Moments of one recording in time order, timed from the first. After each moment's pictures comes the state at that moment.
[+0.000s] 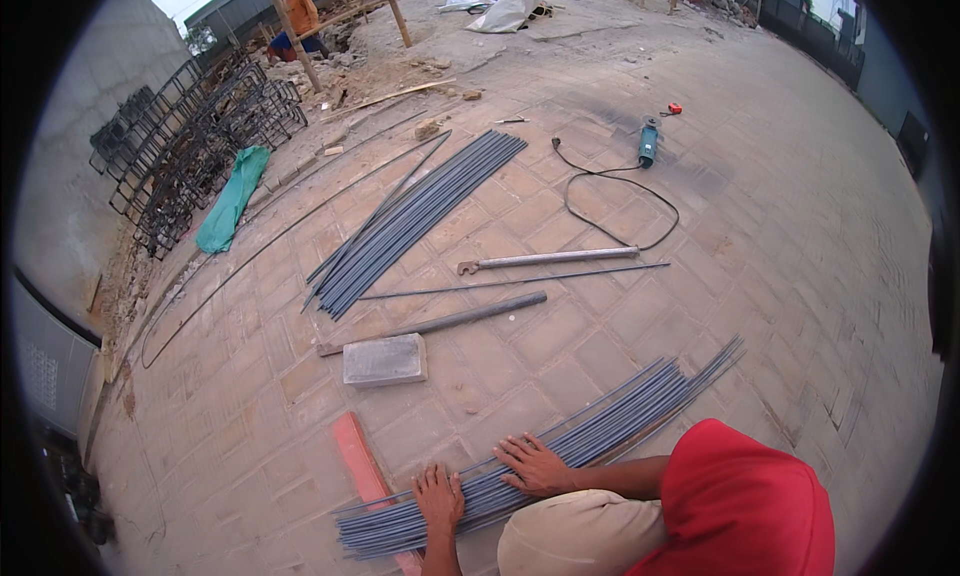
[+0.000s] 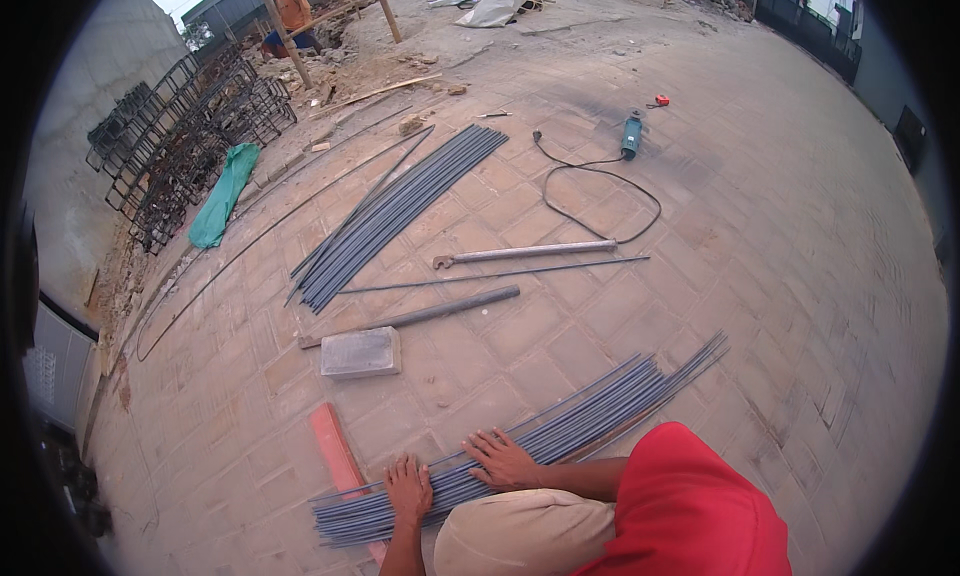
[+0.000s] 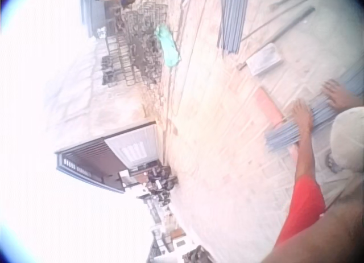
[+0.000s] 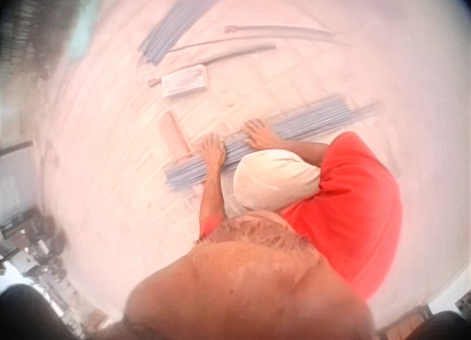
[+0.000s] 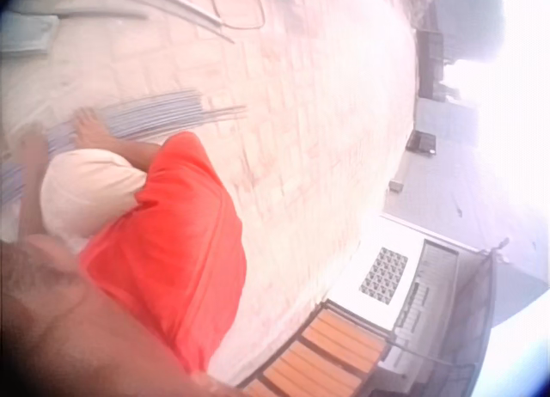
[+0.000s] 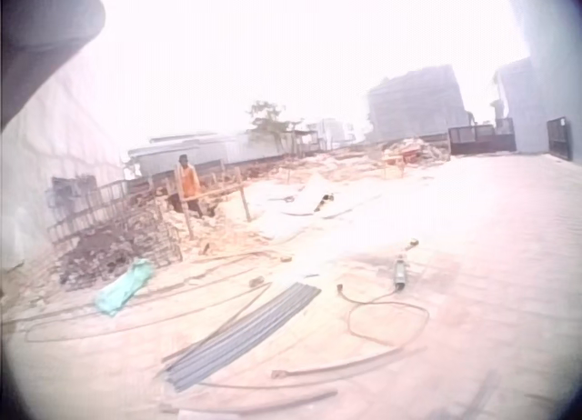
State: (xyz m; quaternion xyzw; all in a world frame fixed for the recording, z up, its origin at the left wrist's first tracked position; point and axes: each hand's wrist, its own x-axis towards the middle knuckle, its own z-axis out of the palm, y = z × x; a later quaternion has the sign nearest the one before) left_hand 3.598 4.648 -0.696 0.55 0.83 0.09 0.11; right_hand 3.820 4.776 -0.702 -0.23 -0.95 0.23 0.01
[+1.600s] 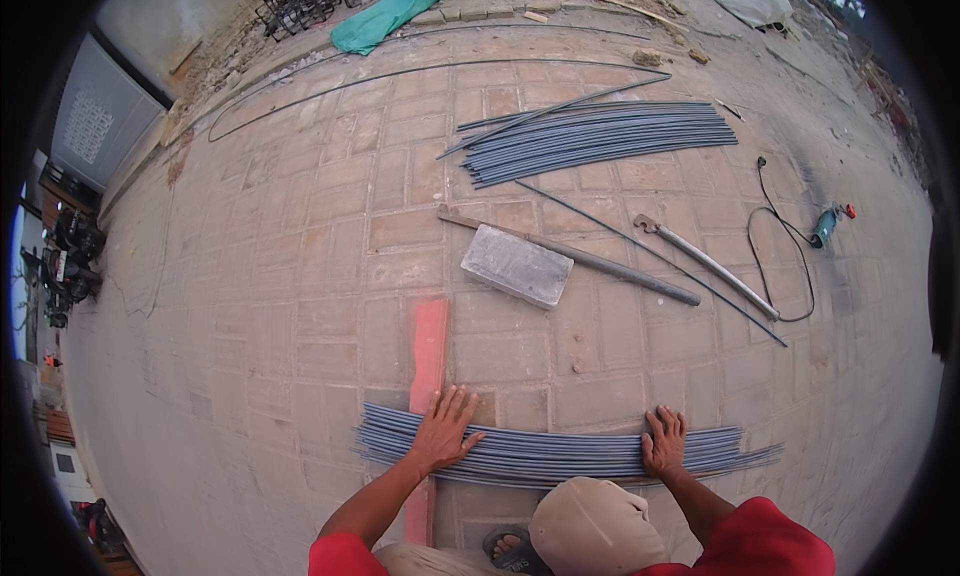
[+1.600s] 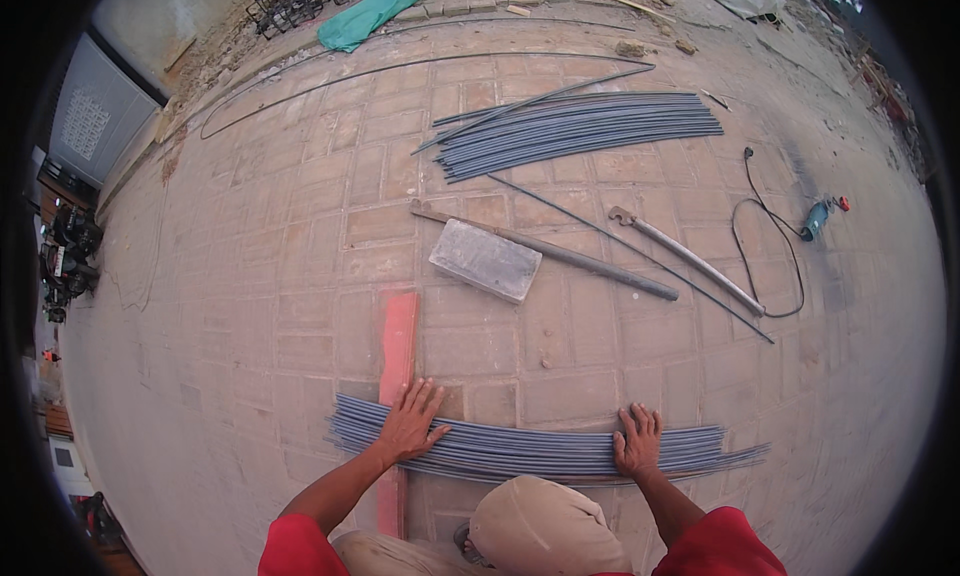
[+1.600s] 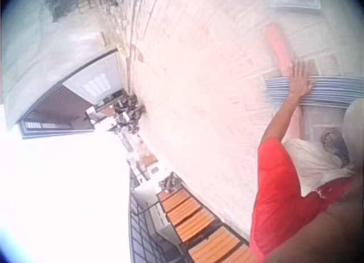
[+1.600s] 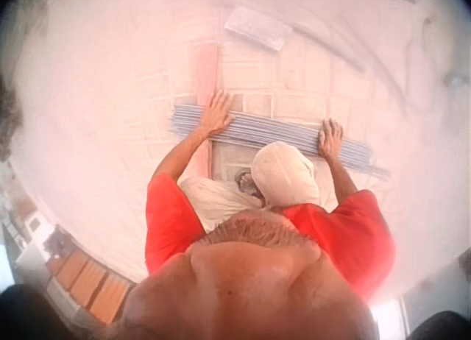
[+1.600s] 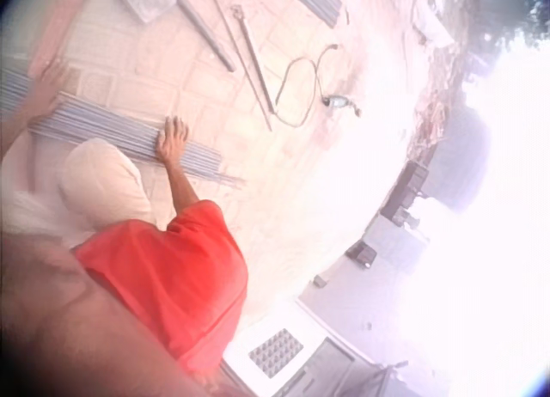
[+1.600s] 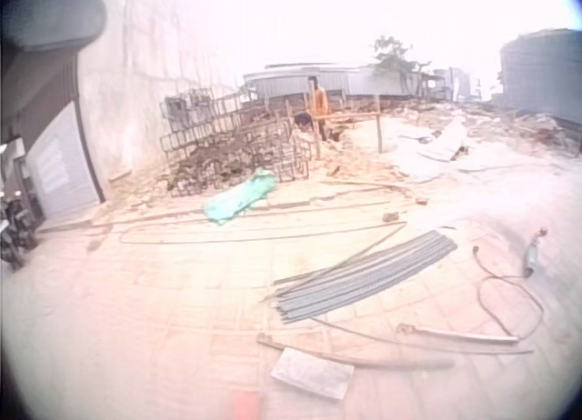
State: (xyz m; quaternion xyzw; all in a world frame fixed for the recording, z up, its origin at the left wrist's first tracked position) left_hand 3.494 4.601 -0.665 0.61 0.77 0.00 0.16; right_hand 3.893 4.857 -0.697 -0.35 -0.92 0.15 0.05
